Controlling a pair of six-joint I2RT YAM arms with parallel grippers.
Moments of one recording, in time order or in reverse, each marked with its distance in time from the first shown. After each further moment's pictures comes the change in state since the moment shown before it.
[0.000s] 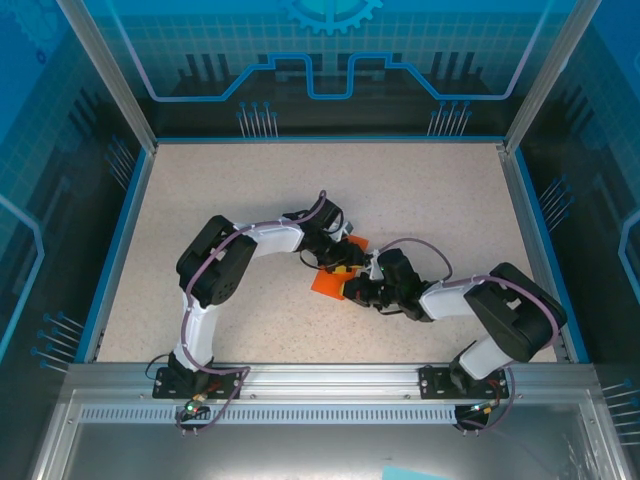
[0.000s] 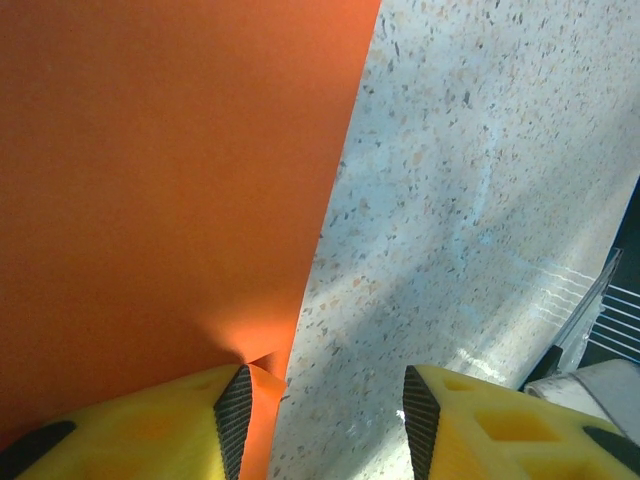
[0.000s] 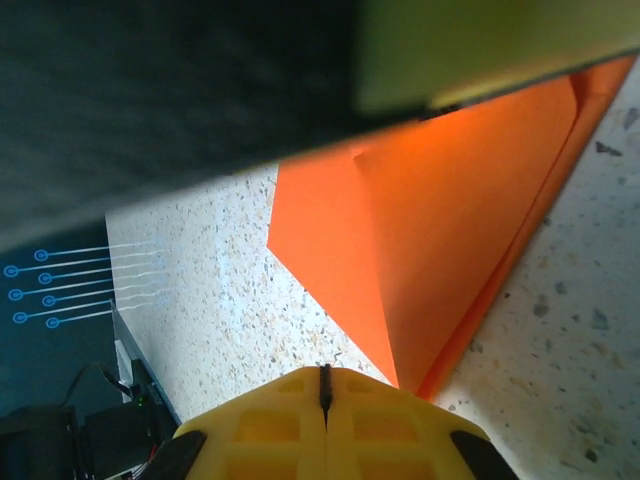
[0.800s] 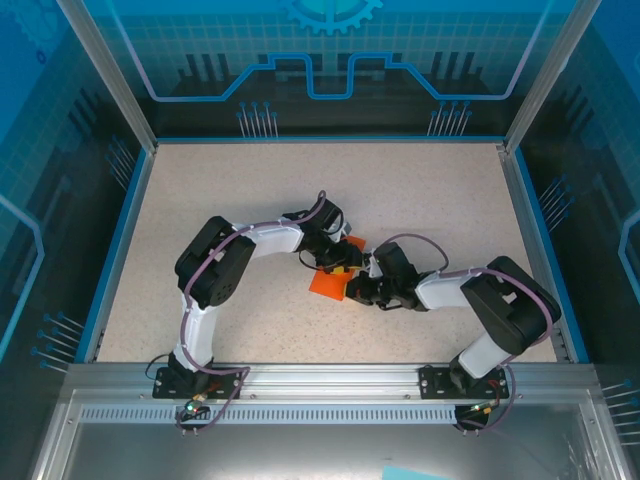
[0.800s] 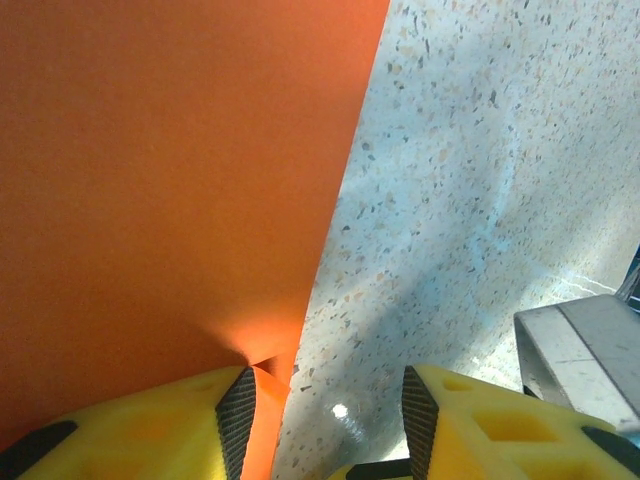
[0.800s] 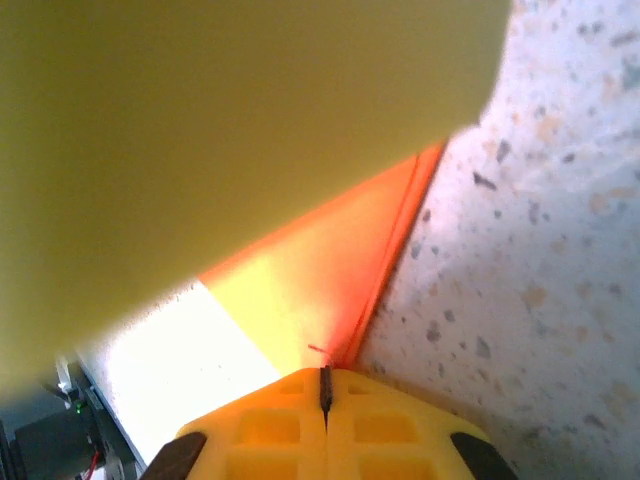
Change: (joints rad) left arm -0.004 -0.014 -0.003 -0.027 -0.041 0.000; right arm -0.032 0.023 0.089 -0.234 -0.008 -0.111
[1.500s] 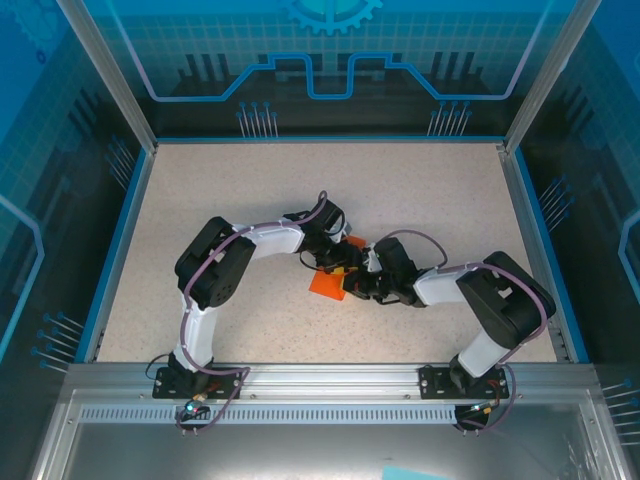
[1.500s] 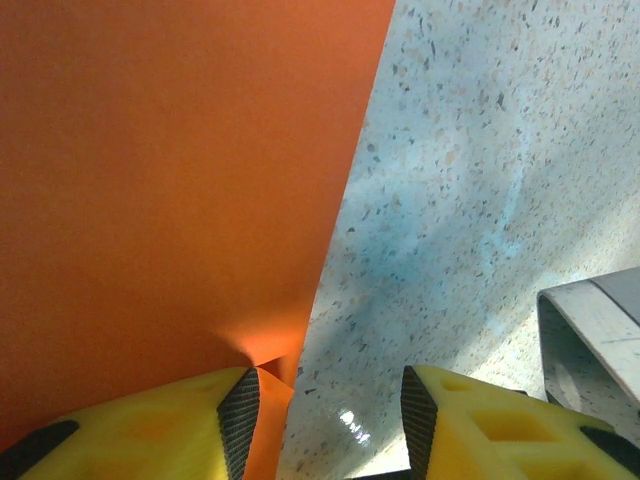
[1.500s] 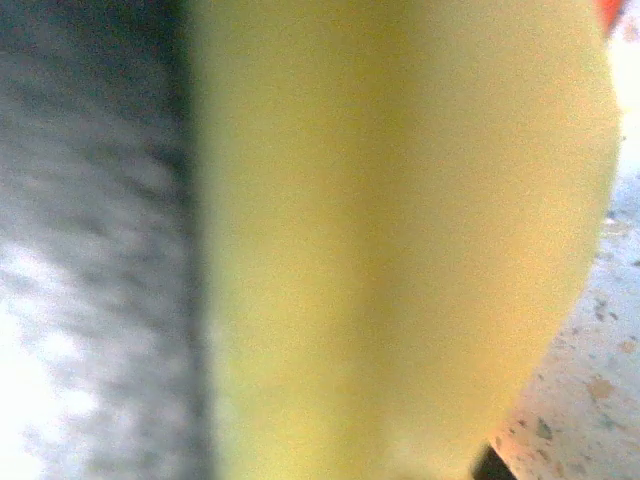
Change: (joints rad) left arm -0.009 -0.005 0.000 -0.008 -0.035 0.000; right arm -0.021 0.049 0.027 0.080 -0.036 0.035
